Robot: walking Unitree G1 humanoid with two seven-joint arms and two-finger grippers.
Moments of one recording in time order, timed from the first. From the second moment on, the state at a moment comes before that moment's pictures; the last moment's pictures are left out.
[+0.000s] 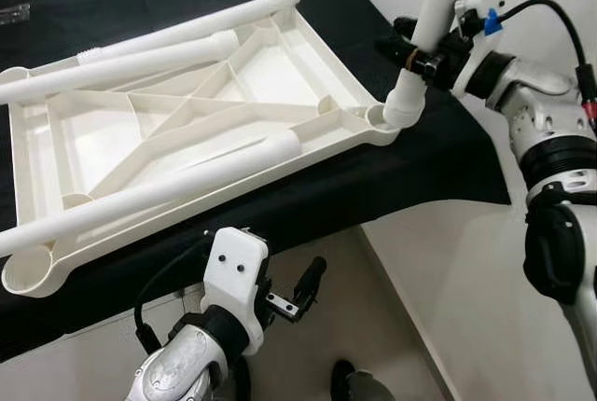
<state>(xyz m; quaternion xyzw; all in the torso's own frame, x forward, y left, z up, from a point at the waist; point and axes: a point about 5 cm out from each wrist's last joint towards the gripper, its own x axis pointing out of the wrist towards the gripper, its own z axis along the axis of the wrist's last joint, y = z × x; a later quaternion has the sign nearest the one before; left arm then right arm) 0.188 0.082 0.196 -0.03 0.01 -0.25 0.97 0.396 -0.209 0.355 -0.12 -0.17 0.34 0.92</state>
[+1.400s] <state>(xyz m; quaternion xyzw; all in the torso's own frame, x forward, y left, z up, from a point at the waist) 0.187 0.082 0.200 -0.03 0.01 -0.24 0.97 0.396 -0.202 0.345 -0.12 -0.17 0.37 0.91</state>
